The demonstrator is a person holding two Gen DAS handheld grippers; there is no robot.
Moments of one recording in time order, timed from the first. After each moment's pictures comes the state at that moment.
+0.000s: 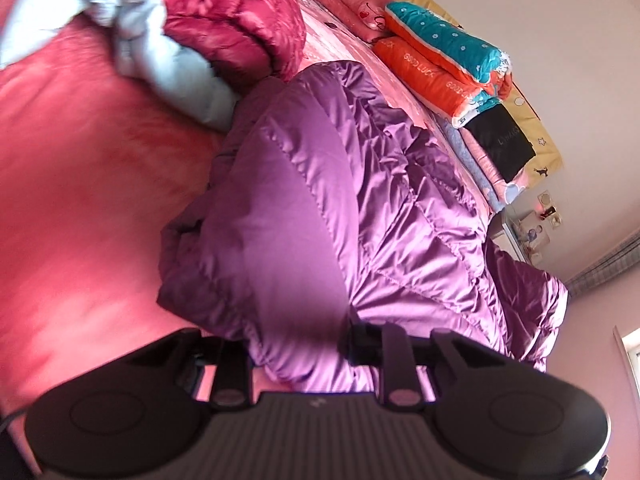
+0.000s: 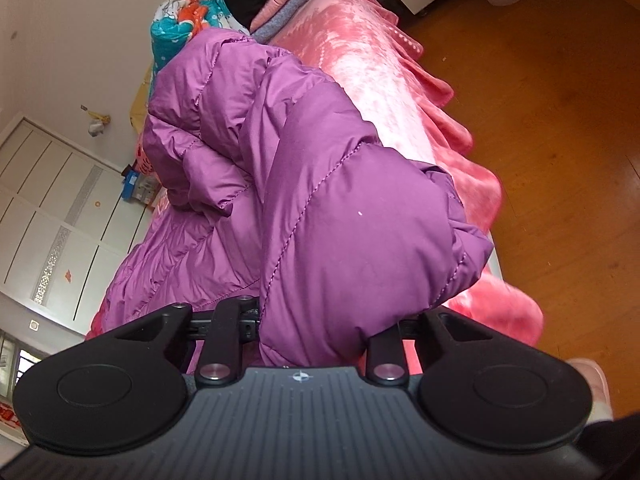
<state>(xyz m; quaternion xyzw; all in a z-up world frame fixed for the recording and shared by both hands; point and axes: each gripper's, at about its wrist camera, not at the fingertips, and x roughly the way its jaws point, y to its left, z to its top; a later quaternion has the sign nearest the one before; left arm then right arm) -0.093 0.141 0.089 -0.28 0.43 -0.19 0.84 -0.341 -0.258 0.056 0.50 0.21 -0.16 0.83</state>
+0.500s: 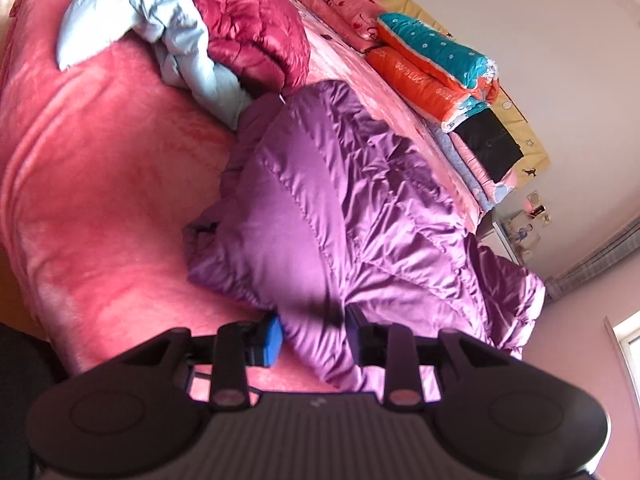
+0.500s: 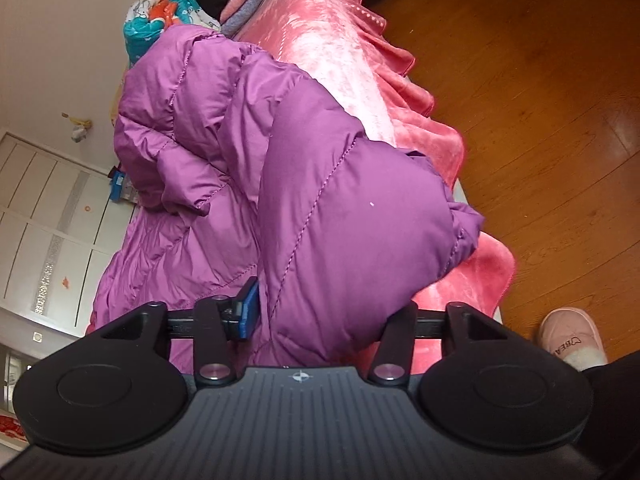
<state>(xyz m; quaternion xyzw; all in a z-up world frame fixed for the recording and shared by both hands) -0.143 0.179 0.106 -0.28 0.42 -0.20 0.84 -0.345 -0.267 0.039 0.53 0.22 -0.17 0.80</state>
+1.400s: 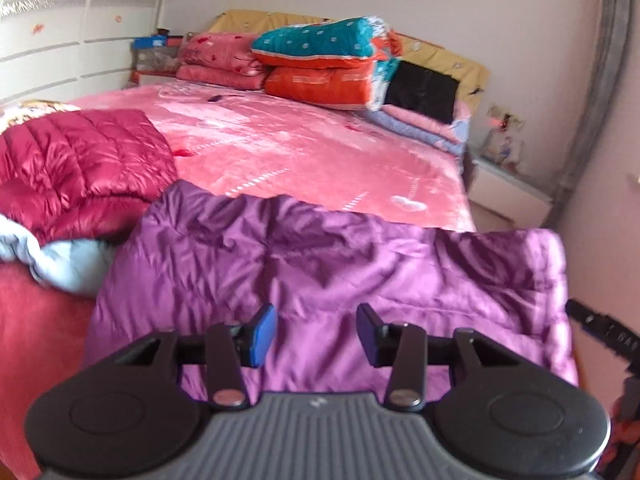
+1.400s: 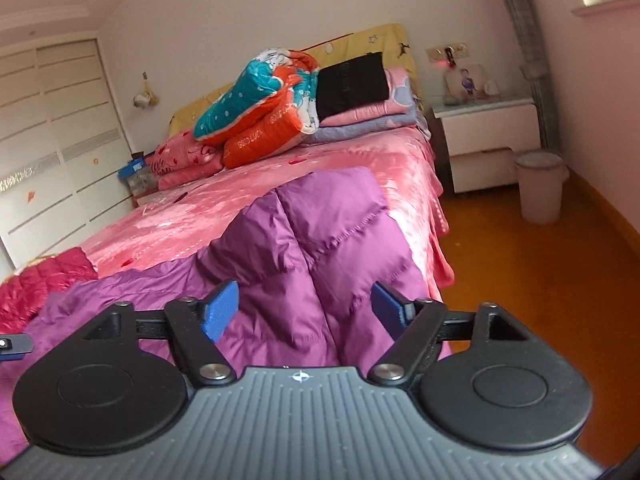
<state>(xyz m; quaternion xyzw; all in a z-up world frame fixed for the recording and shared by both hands) -0.079 0.052 0.147 -0.02 0.31 -0.26 0.92 -0.267 -0.244 0.119 0.19 0.13 -0.21 0.95</state>
